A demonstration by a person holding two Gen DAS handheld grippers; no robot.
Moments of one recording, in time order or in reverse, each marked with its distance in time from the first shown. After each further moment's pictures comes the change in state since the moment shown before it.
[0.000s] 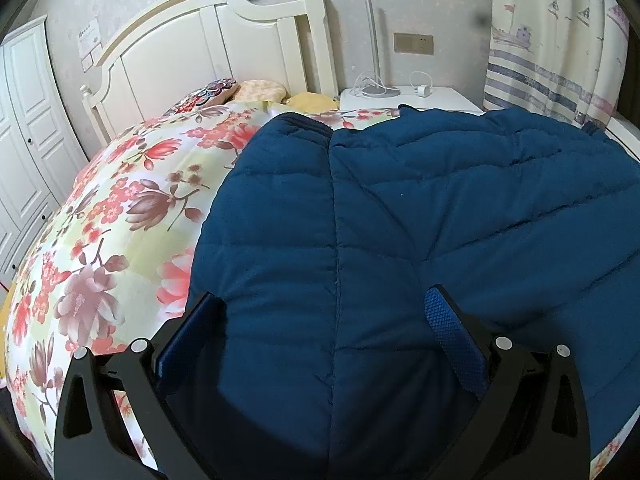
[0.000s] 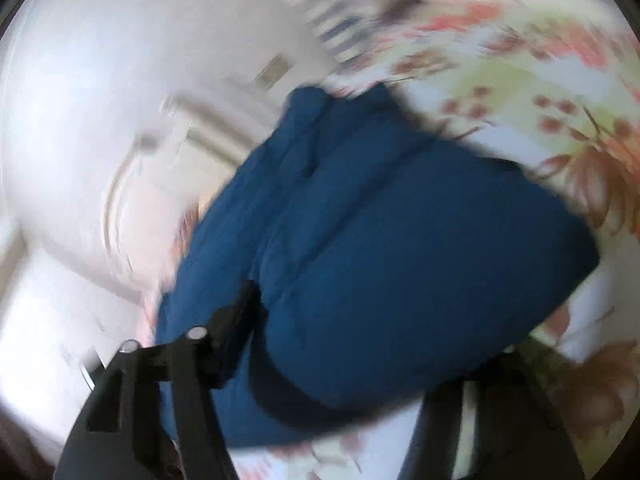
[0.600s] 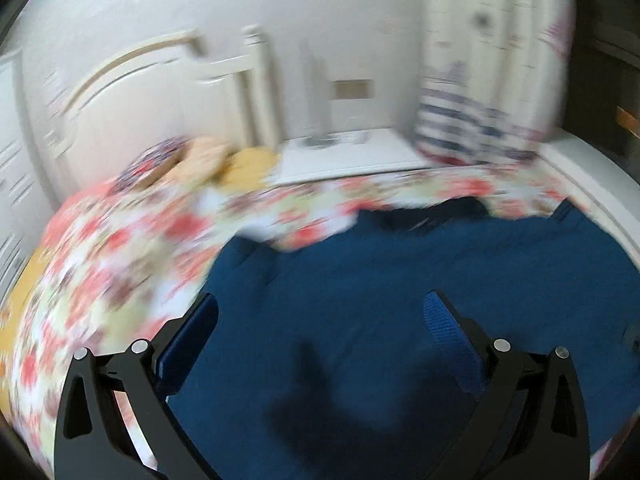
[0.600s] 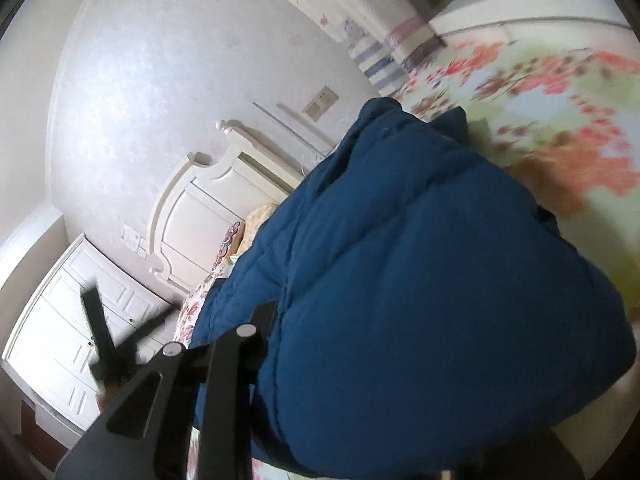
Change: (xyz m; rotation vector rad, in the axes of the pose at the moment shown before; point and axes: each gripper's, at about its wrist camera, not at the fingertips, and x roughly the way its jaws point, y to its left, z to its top) left arm -0.082 -0.094 0.065 0.113 -0.114 -0.184; right arm -0.119 -0.022 -0.061 -0.175 -0.138 0.178
